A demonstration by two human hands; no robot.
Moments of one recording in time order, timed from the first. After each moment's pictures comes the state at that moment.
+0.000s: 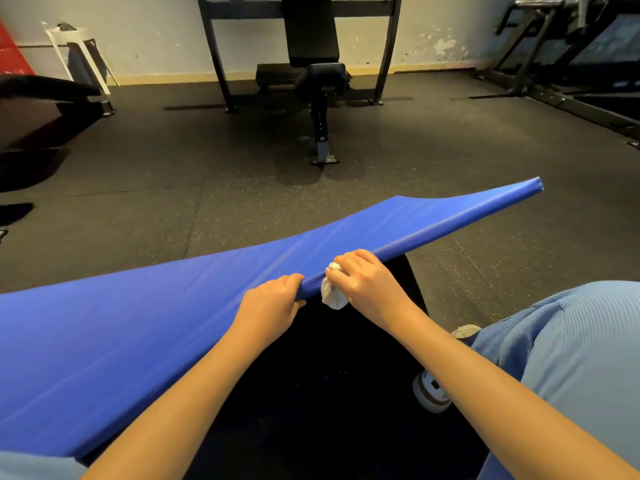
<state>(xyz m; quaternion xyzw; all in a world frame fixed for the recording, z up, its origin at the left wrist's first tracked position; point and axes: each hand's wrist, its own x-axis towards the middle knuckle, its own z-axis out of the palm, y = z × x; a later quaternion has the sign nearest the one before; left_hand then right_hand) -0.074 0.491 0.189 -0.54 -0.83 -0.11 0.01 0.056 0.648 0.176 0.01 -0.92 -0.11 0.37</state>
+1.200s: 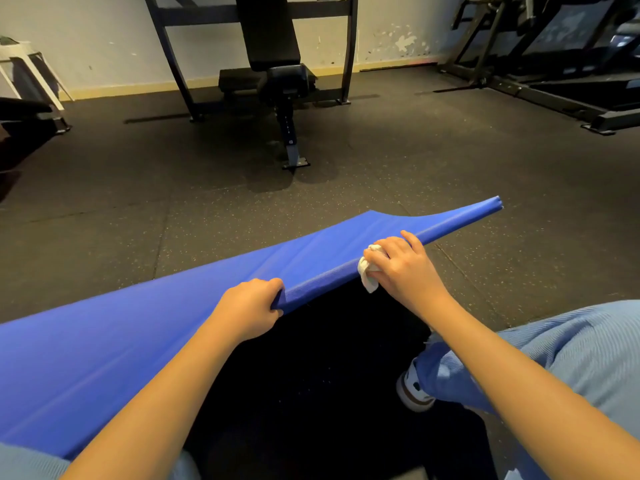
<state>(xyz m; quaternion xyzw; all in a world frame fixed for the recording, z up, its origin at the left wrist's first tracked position) -0.084 0.528 0.208 -0.58 -0.81 -0.01 -0.05 0.128 0.730 0.171 -0.17 -0.90 -0.17 0.36</state>
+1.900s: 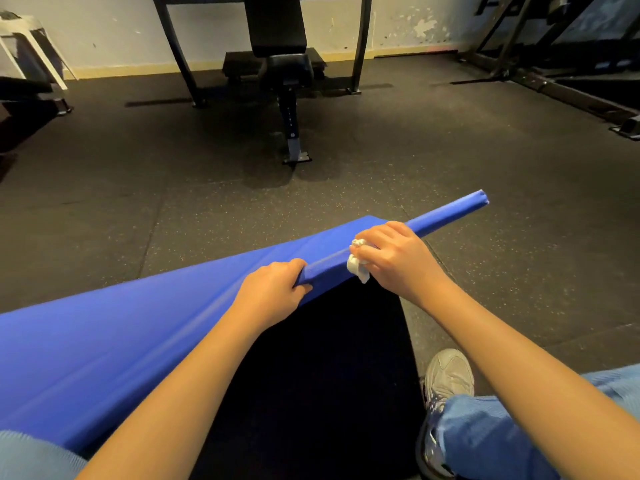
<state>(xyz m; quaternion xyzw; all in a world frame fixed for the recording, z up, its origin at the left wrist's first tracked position) -0.051 0.628 0.230 -0.55 -0.83 -0.11 -0.05 0.111 0.799 0.221 -0.03 -0.93 -0.12 0.36</state>
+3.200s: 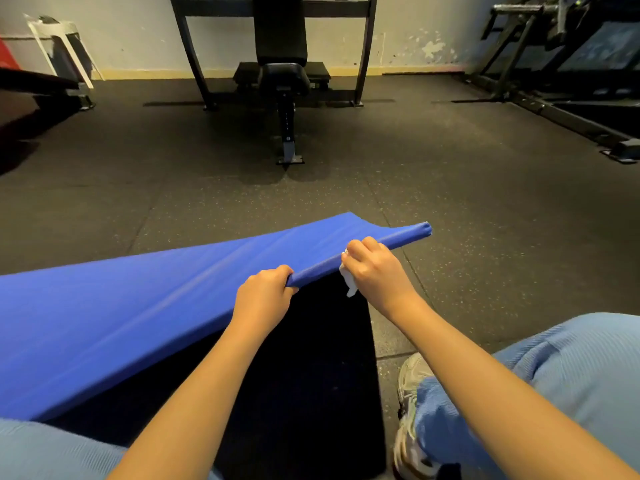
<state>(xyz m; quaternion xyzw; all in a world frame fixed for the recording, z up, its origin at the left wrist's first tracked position) 0.085 0.630 0.201 -0.42 -0.89 -0.18 -0.02 0.215 0.799 0.191 -0.08 -0.92 -0.14 0.35</state>
